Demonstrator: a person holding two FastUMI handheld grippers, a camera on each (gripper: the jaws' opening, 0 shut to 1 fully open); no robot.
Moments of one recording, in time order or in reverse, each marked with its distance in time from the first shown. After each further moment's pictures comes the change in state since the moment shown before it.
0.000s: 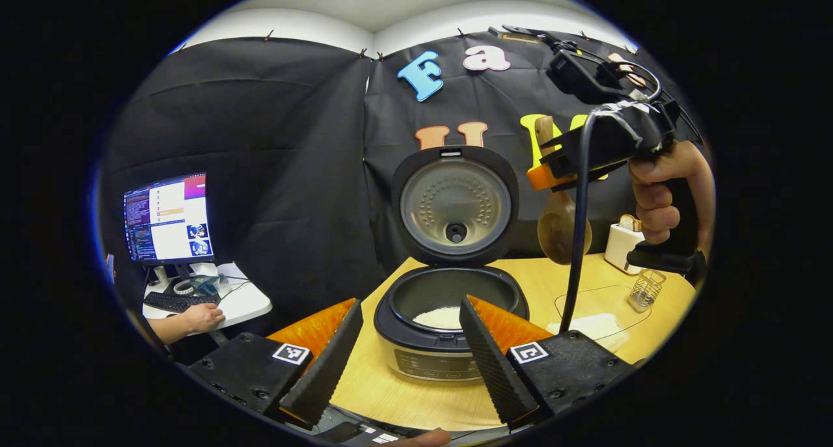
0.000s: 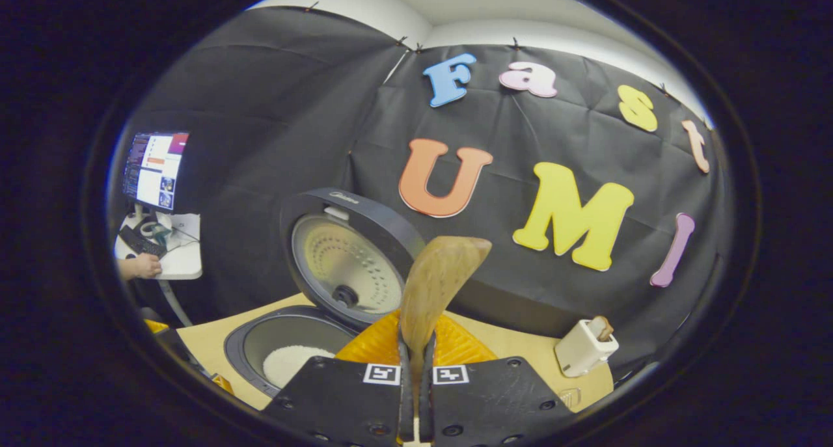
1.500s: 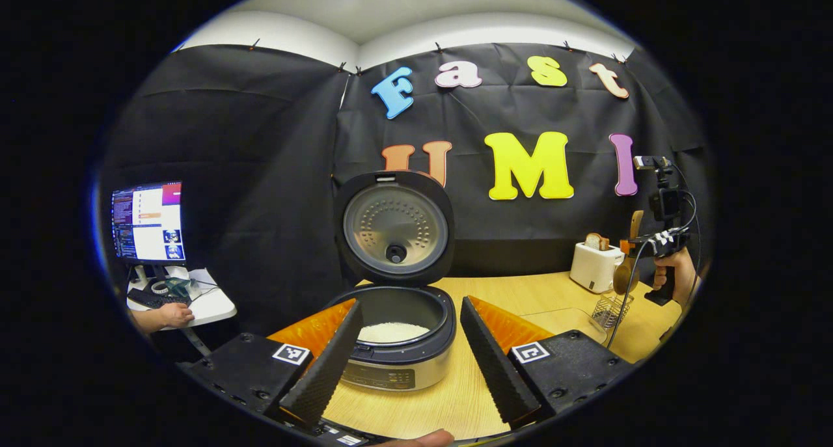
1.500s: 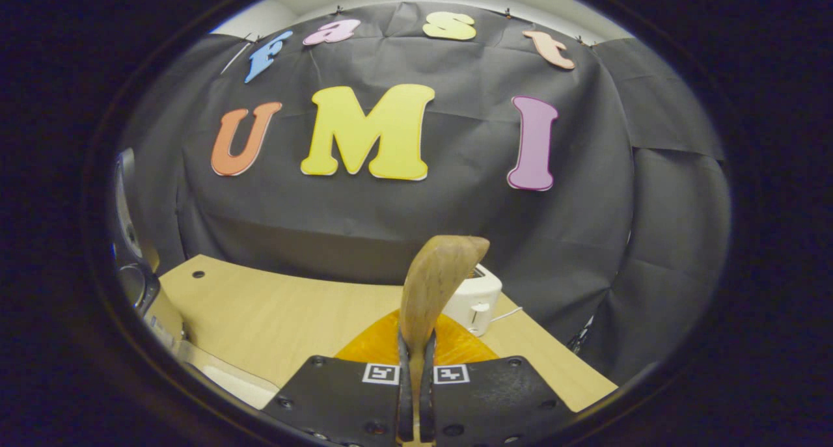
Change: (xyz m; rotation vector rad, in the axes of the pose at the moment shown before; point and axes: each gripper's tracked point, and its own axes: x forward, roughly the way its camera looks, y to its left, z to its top) left arm -0.012 -0.084 0.022 -0.024 -0.069 -0.098; right arm -0.001 -0.357 -0.211 0.292 0.096 -0.479
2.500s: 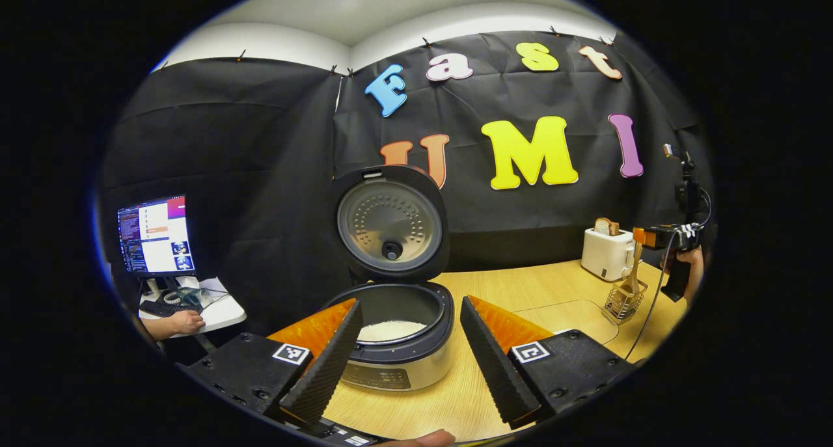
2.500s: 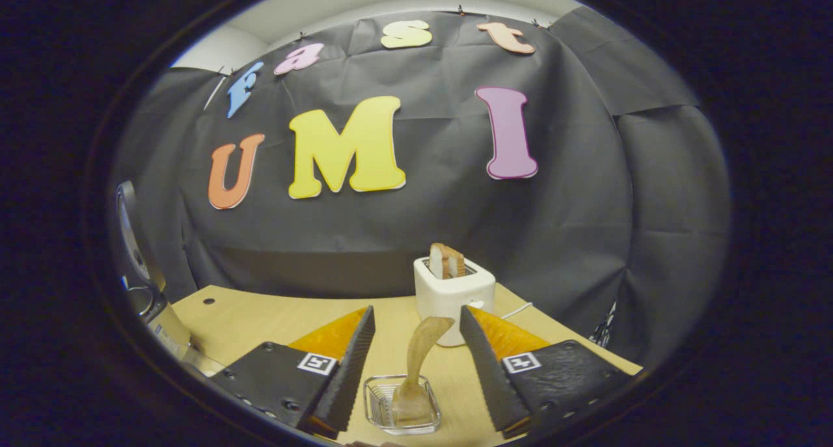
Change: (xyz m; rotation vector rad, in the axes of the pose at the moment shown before) left arm 0.007 -0.018 -0.004 0.070 0.006 0.054; right arm -0.009 -0.045 -0.001 0.123 -0.122 0.079
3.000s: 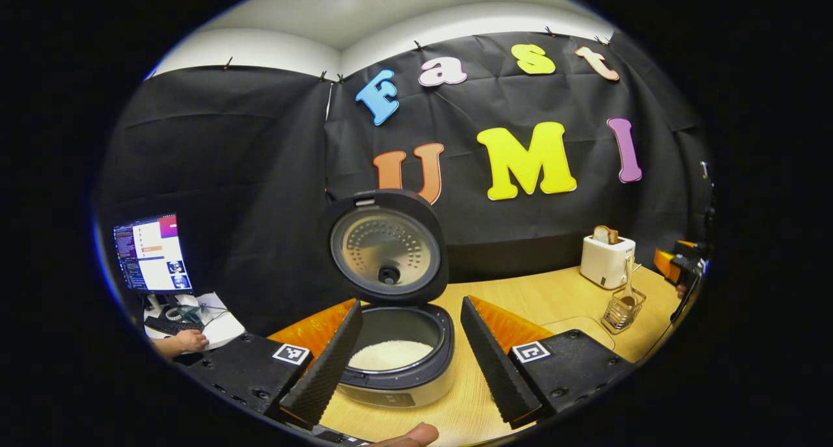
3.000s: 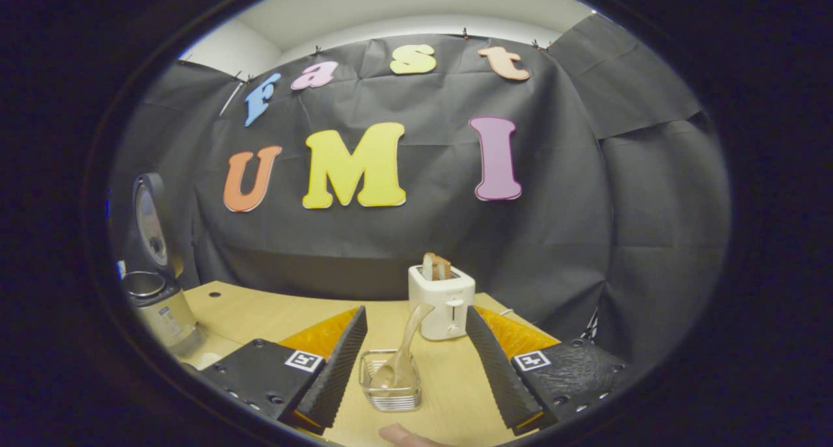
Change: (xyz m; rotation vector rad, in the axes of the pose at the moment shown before) left arm 0.022 0.001 0.057 0.023 -0.024 -0.030; right arm -0.082 -0.003 -0.024 -0.010 -0.030 0.027
